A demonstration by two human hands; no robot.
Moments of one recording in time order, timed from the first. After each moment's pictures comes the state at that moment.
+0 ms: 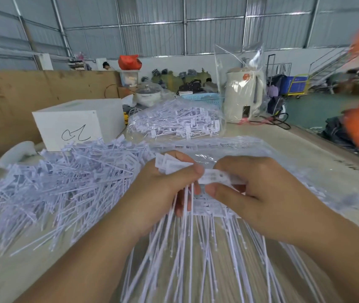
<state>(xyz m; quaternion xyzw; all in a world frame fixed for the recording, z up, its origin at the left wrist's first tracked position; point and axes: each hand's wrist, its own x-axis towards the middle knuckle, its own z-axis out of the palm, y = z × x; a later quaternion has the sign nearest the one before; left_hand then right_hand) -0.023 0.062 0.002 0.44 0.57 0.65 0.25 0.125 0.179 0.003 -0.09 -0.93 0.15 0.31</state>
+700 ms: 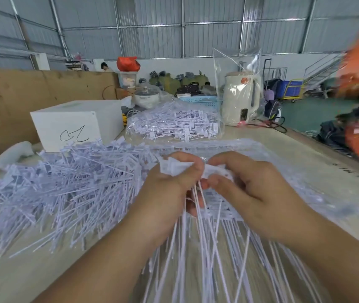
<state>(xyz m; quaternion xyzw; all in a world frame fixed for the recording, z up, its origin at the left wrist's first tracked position) -0.008 0.066 -0.002 0.38 0.54 0.70 0.25 0.118 0.181 -0.008 -0.07 -0.89 0.24 0.37</state>
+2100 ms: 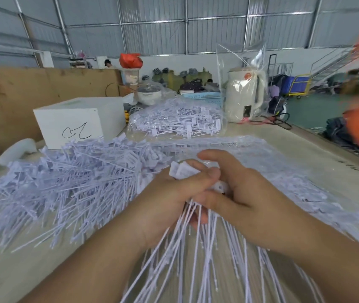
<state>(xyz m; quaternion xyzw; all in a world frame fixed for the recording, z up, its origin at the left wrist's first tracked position) -0.010 0.061 0.002 0.45 0.52 0.62 0.38 0.112 0.177 -0.018 -0.02 -0.91 0.31 0.28</state>
